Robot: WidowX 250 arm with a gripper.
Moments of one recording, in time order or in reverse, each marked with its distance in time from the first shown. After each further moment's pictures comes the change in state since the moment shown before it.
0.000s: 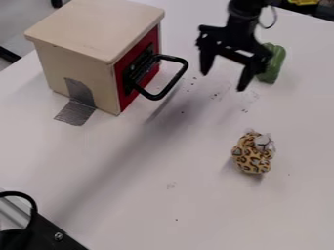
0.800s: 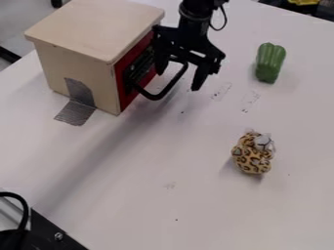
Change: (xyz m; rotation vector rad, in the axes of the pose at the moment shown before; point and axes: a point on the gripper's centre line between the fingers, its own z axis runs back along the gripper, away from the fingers) arm -0.015 0.046 -0.021 0.076 0.065 0.056
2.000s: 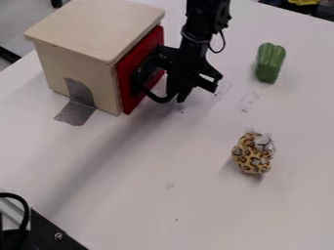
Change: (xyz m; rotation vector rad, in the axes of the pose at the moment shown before) arm -0.004 -0.017 -0.020 0.002 0.050 -0.038
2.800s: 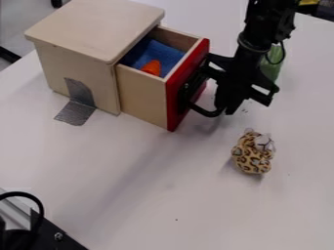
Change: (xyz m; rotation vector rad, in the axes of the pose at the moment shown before) arm -0.005 -0.070 0.028 -0.022 -0.008 -0.060
